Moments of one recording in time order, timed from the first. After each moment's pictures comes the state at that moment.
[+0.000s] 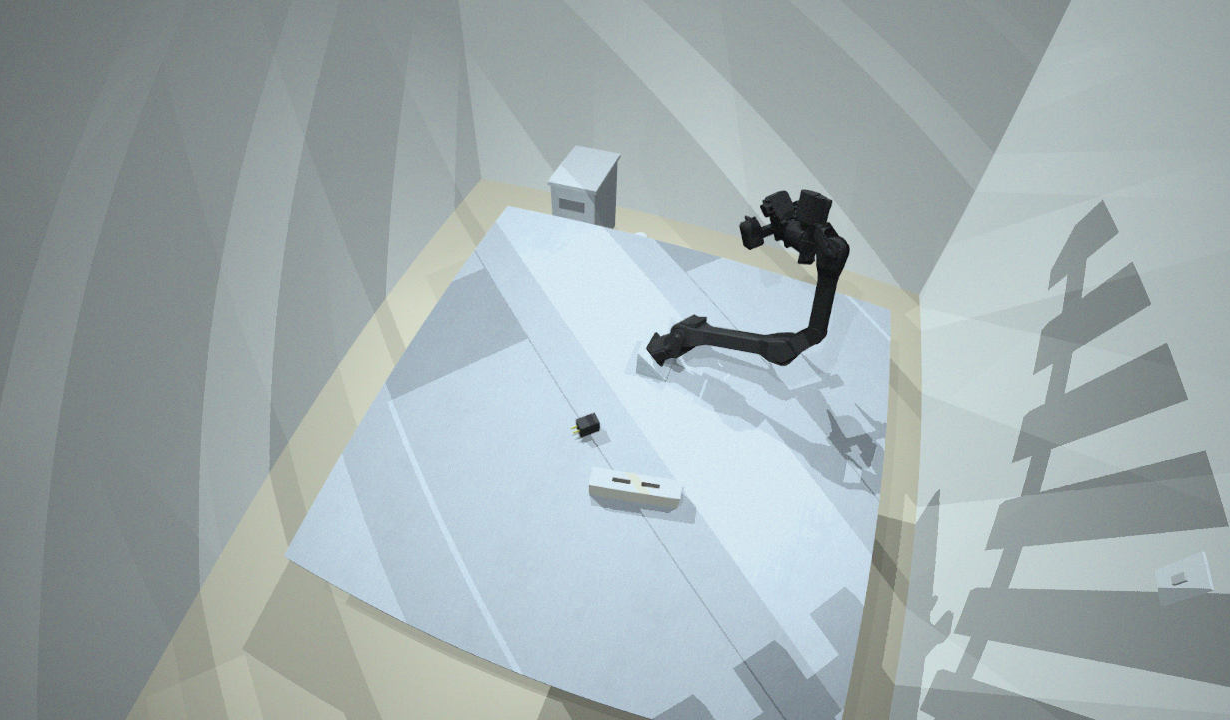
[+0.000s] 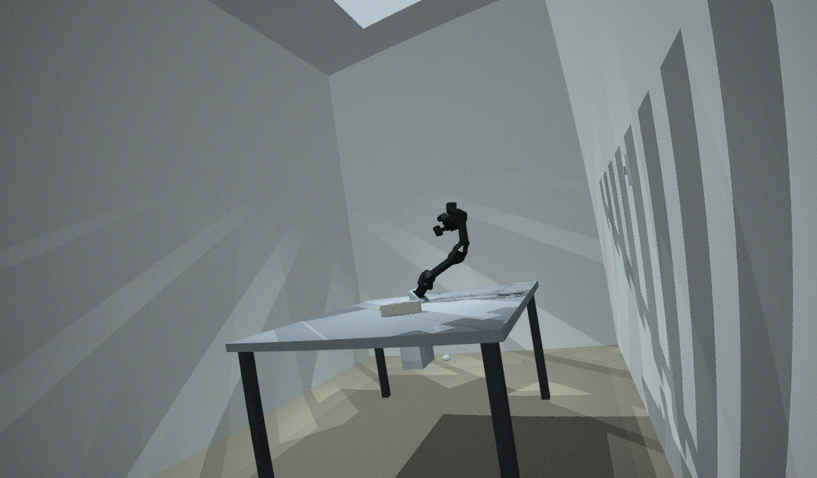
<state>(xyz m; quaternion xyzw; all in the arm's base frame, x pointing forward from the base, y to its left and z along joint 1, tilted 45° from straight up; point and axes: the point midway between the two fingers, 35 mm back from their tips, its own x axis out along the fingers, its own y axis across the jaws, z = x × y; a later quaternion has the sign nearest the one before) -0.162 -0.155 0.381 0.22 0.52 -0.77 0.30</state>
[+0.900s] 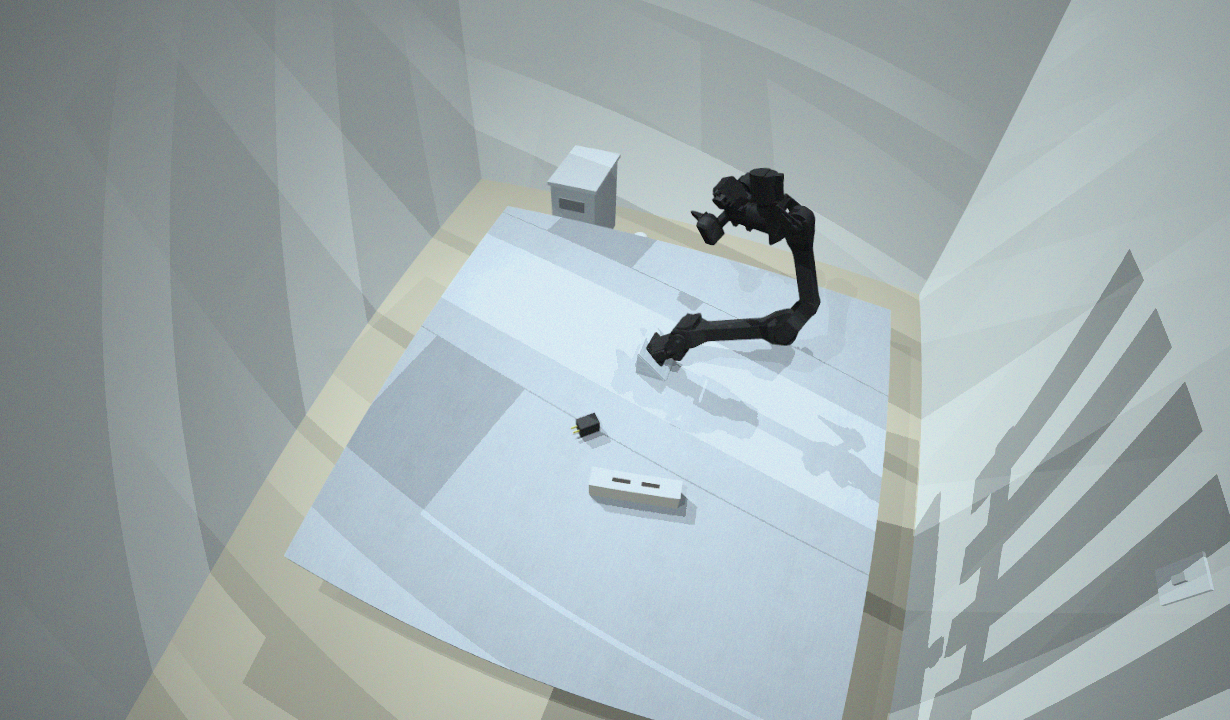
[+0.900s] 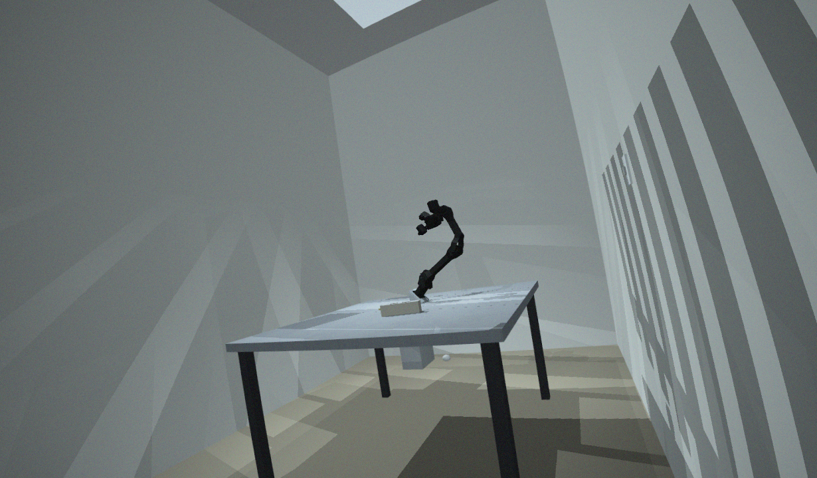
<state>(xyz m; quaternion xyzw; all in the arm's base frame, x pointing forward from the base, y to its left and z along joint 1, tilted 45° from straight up) -0.100 -0.253 0.319 0.22 0.56 -0.65 0.46</state>
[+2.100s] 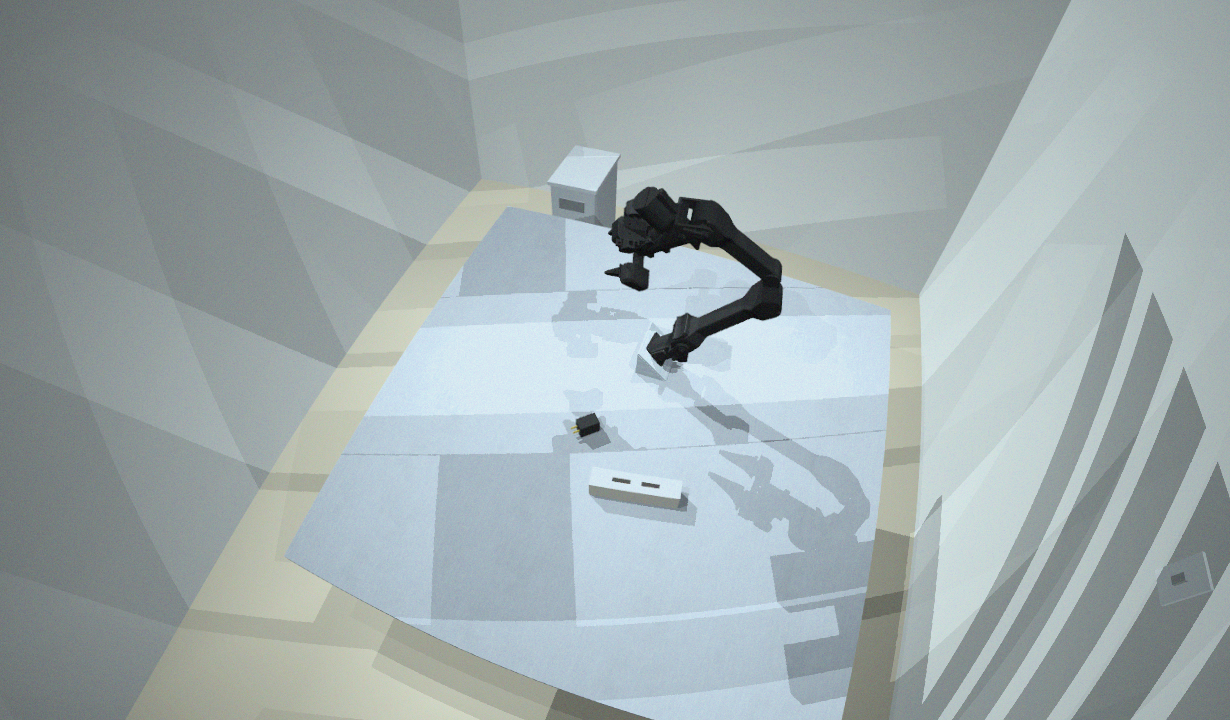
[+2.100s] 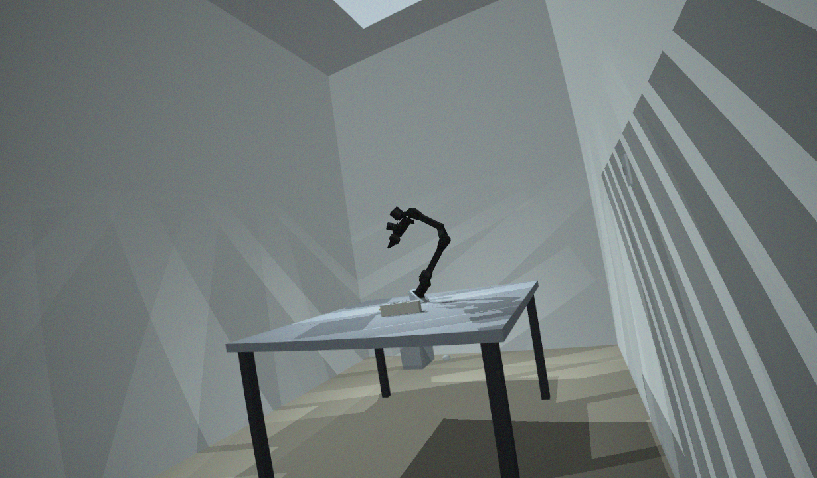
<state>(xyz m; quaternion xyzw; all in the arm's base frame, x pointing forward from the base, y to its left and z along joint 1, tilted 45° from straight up) 0.084 -0.307 0.176 0.29 0.62 -0.37 0.62</state>
